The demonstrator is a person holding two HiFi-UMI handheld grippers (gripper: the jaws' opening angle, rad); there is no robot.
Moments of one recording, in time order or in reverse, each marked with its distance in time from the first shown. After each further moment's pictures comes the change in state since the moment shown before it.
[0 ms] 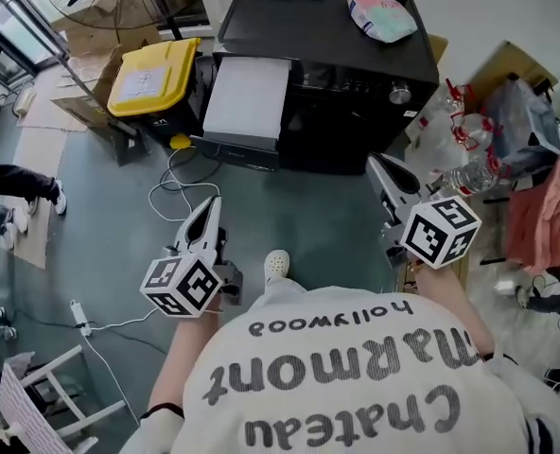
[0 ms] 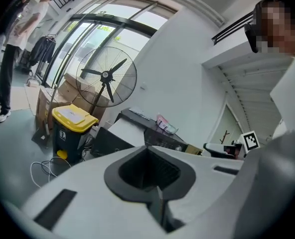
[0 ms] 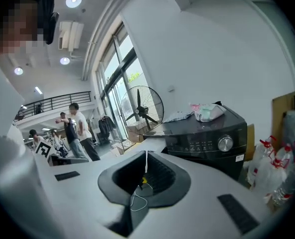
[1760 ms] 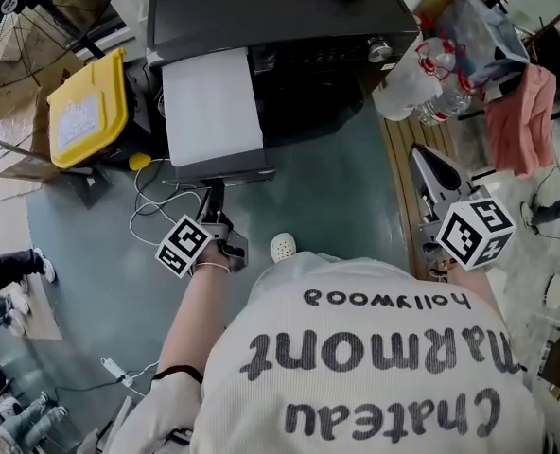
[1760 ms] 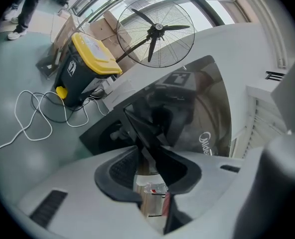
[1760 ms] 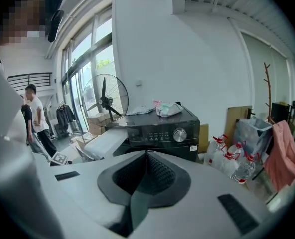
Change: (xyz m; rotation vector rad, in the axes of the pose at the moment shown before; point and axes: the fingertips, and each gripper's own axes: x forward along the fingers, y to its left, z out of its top) left arm 0.165 0.153 -0.098 -0.546 0.273 -0.040; right arm -0.019 -0.059 -0.018 0.021 0.090 -0.474
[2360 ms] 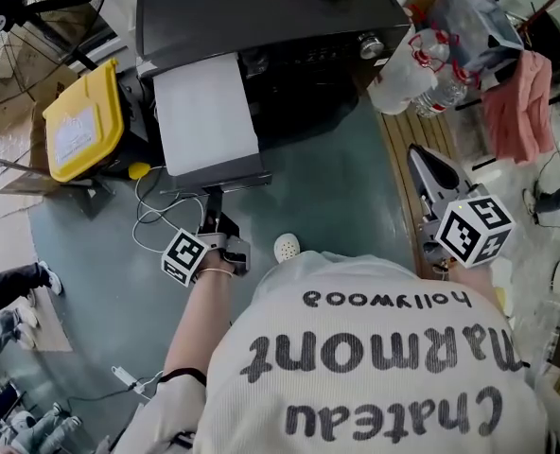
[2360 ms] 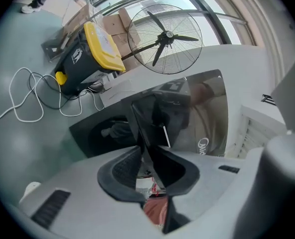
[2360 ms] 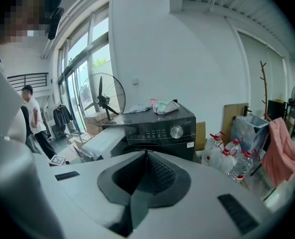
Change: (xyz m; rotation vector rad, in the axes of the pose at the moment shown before) left arm 0.002 -0.003 -0.001 -0.141 -0.048 -0.119; right arm -0.003 -0.007 -0.010 0.025 0.013 -0.030
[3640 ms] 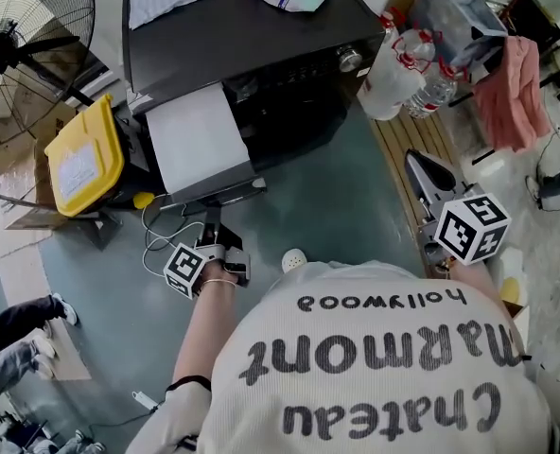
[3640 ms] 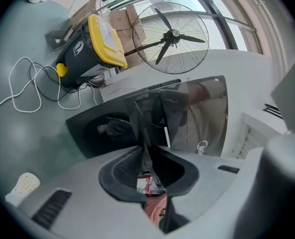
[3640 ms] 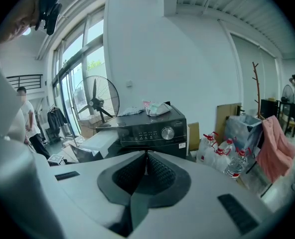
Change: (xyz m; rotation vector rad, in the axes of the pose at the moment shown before) left arm 0.018 -0.014 0.001 -0.087 0.014 -0.014; right arm -0.016 -0.026 0.002 0.032 -0.021 -0.057
